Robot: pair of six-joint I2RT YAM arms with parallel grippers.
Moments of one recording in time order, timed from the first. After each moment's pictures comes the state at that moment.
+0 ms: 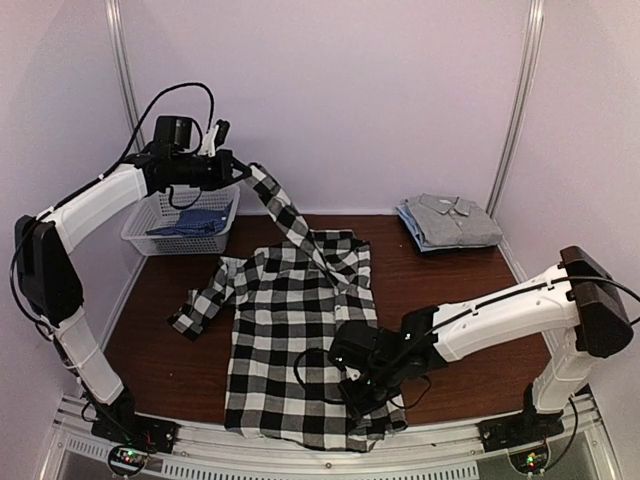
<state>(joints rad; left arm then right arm) -0.32 1.73 1.66 -0.37 0.48 -0.34 1.29 1.71 1.05 -0.56 -0.14 0.81</state>
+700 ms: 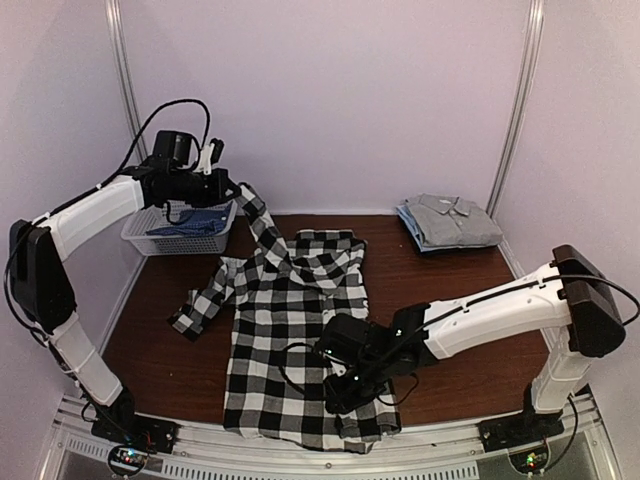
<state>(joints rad) -0.32 1.67 1.54 -0.39 0.34 -0.30 1.28 1.76 1.11 -0.49 -0.20 0.78</state>
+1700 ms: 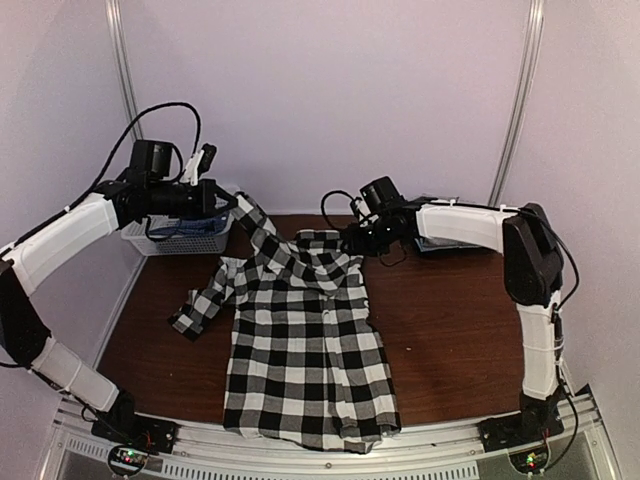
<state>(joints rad) -0.34 1.43 1.33 -0.39 0.48 -0.29 0.60 2.11 1.72 -0.43 -0.12 0.45</state>
